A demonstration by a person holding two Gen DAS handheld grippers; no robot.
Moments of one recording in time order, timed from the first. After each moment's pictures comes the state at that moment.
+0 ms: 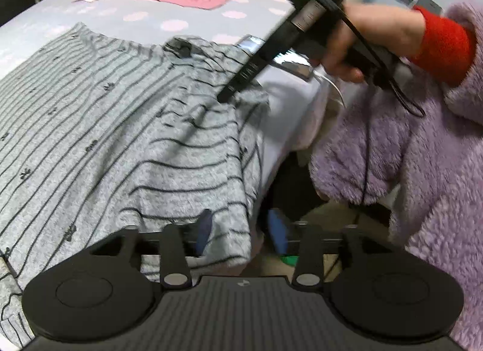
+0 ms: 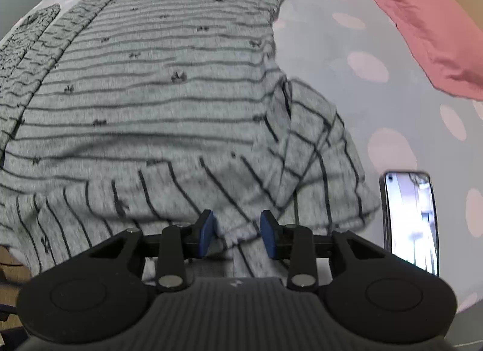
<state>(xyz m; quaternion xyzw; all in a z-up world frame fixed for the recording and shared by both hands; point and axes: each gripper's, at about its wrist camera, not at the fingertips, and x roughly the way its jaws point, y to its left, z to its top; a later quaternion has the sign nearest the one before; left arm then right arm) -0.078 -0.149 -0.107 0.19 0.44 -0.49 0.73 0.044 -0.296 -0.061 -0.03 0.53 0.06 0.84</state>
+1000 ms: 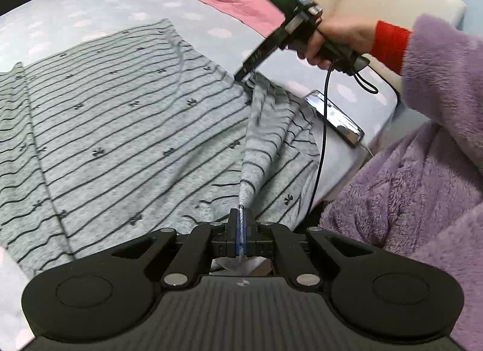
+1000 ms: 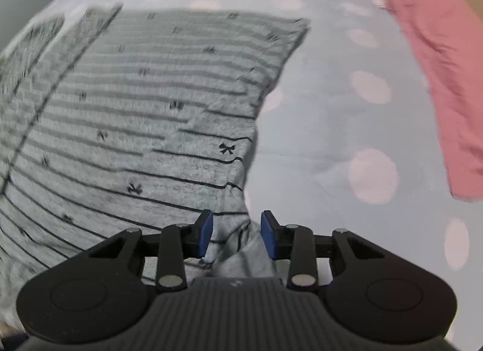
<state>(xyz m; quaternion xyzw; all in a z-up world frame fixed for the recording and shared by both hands) -0.038 -0.105 -0.044 0.08 0.47 -0.39 0.79 0.207 -0.329 -0.029 -0.09 0.55 0.14 0.82</state>
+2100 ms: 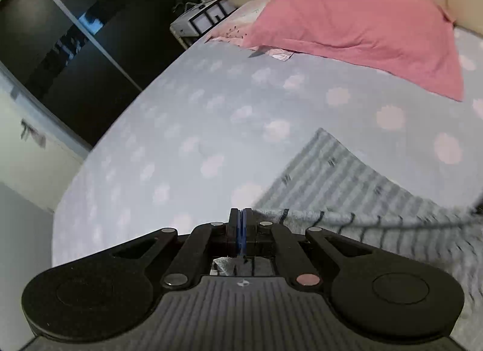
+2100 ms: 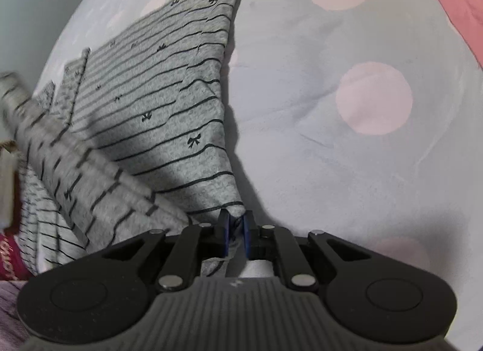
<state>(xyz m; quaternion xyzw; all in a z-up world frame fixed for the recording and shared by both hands) 0.274 -0.259 0.068 0.38 0.34 -0.20 0.84 0.219 -0.419 -0.056 0.18 0.60 0.14 0.77</state>
